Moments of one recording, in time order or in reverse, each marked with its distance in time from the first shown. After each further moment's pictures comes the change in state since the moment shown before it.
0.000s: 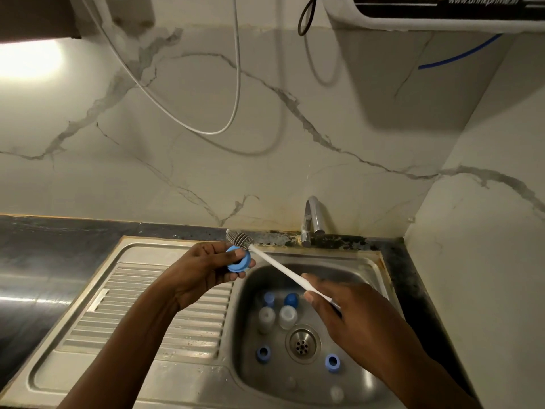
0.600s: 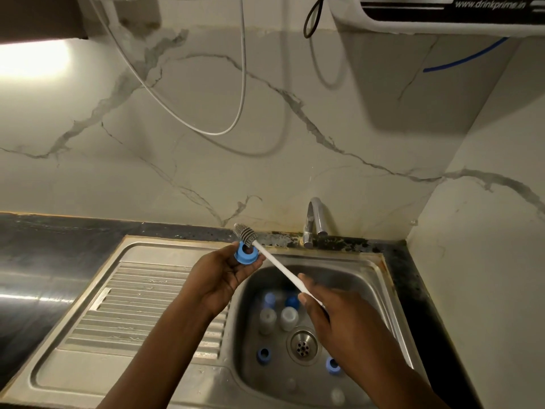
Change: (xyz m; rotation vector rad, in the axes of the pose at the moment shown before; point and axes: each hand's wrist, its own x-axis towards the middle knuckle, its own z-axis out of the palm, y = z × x) left_hand 0.001 -0.013 0.037 -0.625 0.243 -0.105; right_hand 0.004 -0.010 0.024 -0.003 -0.005 0.042
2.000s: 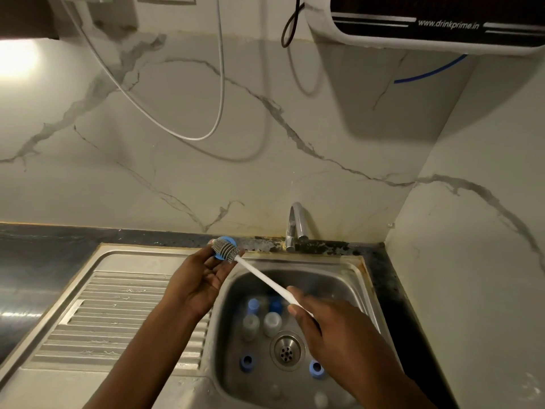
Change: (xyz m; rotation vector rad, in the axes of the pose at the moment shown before) left_hand 0.001 0.001 0.014 -0.163 0.009 0.016; right_hand -0.014 0.001 -0.019 -0.006 -0.030 -0.001
